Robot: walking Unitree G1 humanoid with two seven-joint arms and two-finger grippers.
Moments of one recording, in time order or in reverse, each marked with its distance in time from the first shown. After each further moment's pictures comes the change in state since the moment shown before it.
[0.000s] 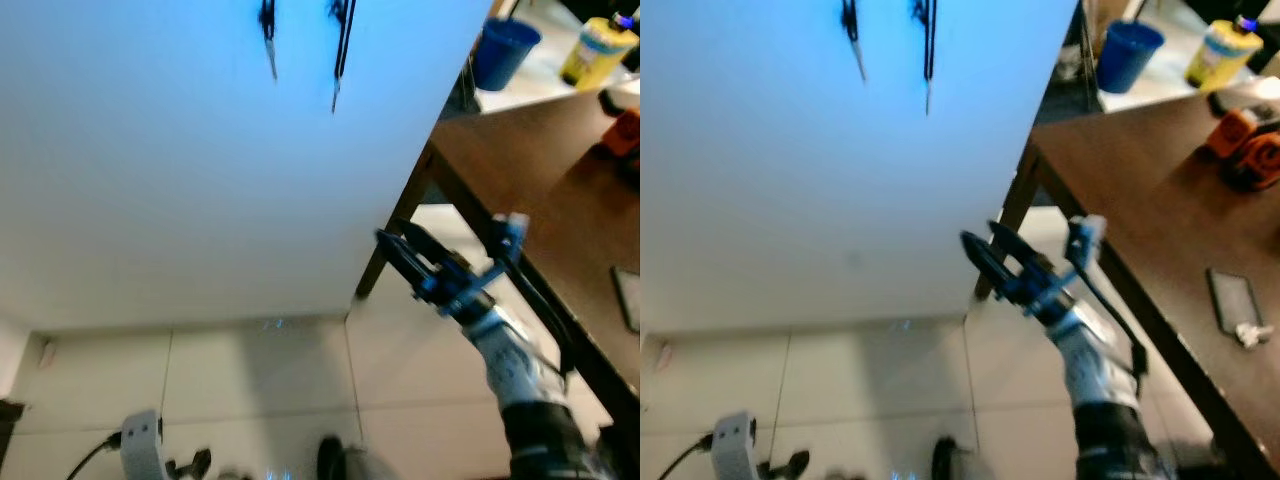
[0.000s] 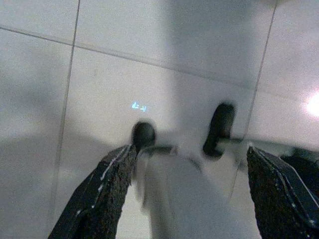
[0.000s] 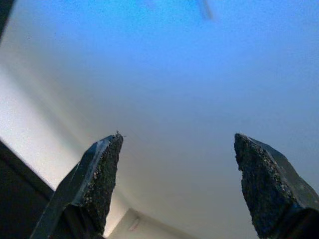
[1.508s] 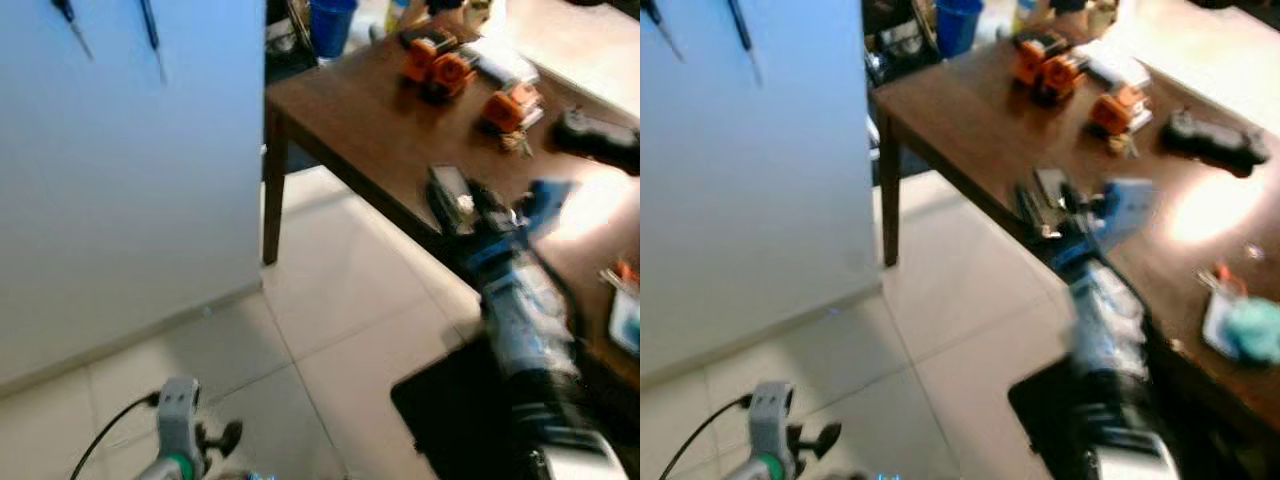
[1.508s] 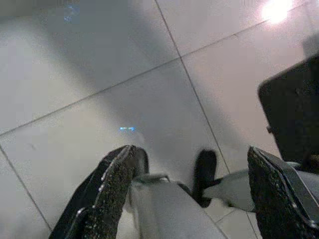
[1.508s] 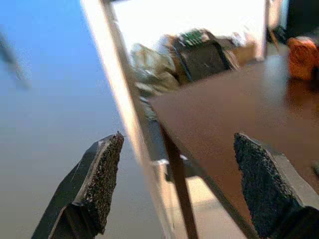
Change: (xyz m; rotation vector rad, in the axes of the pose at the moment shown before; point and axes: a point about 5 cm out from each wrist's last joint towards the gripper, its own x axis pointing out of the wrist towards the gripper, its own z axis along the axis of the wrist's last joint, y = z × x) left arm 0.008 -0.030 0.017 0.184 -0.072 -0.178; right arm 0.025 -0.014 0.041 -0.286 -0.070 -0.285
